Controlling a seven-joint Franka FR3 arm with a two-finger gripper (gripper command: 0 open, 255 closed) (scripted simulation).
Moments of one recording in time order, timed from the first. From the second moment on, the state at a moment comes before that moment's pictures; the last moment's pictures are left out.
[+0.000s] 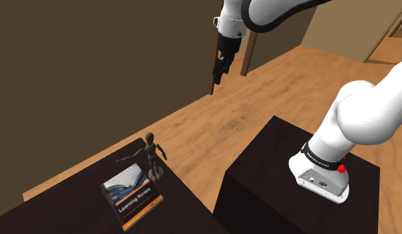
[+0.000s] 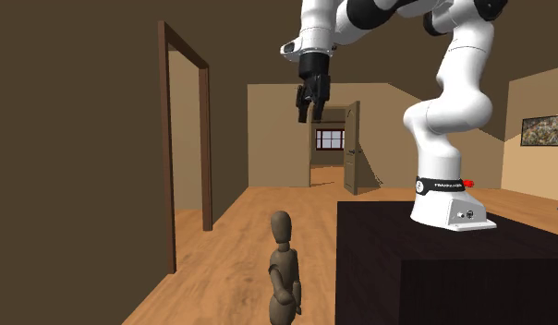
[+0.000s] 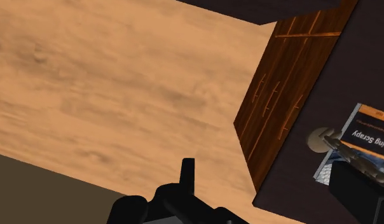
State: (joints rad) arm 0.19 -0.40 0.07 -2.42 -0.01 2.10 -0.01
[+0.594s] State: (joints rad) arm 0.27 -0.14 0.14 -2.35 0.00 2.31 -0.07
